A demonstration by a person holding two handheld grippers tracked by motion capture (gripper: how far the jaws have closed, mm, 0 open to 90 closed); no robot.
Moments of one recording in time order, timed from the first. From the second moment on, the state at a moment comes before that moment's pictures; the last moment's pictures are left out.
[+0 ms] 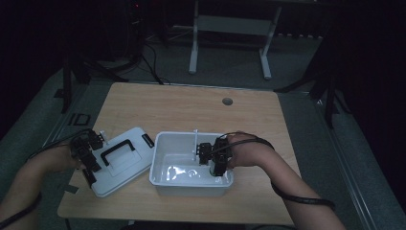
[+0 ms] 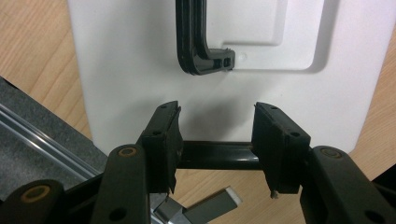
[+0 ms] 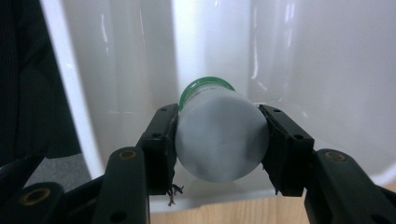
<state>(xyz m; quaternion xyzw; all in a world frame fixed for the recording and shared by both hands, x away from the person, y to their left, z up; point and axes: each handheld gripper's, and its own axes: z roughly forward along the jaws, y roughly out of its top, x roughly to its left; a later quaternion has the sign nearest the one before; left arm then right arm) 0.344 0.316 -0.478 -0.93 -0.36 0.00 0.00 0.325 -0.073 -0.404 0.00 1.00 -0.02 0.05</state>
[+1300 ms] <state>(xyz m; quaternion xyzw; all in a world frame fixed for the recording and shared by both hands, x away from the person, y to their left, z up) 0.344 0.315 -0.486 -0.93 -0.36 0.01 0.00 0.335 -0.051 -0.473 0.01 1.00 -0.05 0.03</state>
